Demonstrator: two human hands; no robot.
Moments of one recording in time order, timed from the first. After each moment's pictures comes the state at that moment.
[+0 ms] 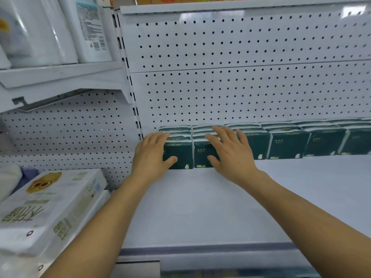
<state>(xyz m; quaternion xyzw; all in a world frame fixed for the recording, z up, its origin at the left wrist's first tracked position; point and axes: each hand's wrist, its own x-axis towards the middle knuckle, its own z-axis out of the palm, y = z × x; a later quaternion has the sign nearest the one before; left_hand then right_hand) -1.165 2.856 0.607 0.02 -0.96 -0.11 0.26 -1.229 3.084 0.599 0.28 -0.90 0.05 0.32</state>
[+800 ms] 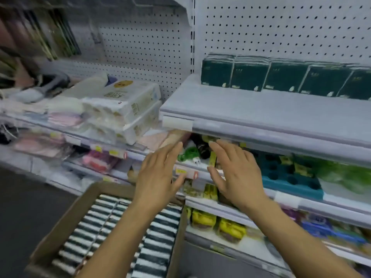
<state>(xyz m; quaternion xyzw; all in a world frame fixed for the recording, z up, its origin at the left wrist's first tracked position) -0.815 2.971 0.473 0.10 -0.95 -0.07 0.27 -0.937 3.154 0.489 0.45 -0.84 0.14 0.26</state>
